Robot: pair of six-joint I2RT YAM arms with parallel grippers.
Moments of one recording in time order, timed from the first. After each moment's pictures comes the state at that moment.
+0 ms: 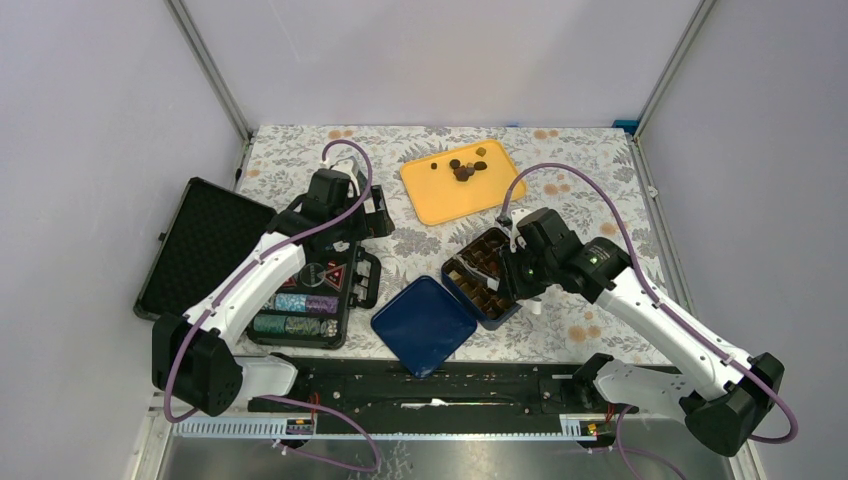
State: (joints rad) left arm -0.41 1.28 1.05 -0.52 0.04 -0.49; right arm 0.69 1.07 1.03 -0.95 -0.10 0.33
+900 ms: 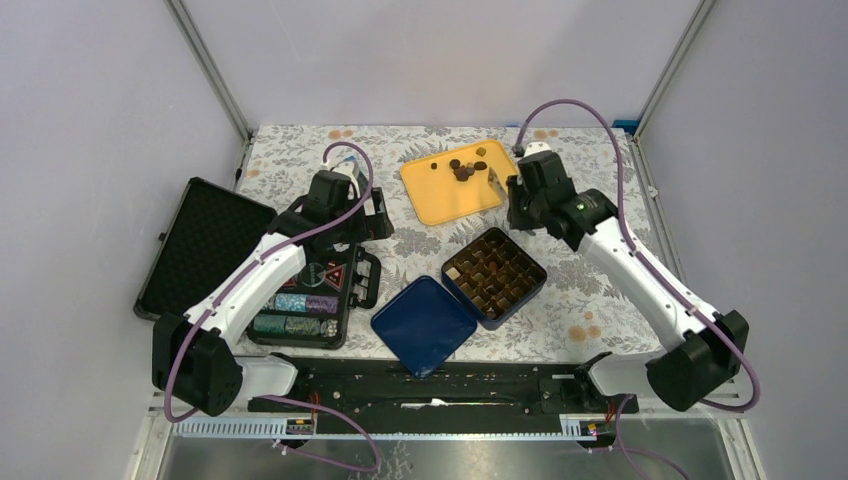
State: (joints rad) left arm -0.41 1.28 1.04 -0.52 0.04 -0.48; right arm 0.56 1.31 1.29 -0.79 0.20 0.30
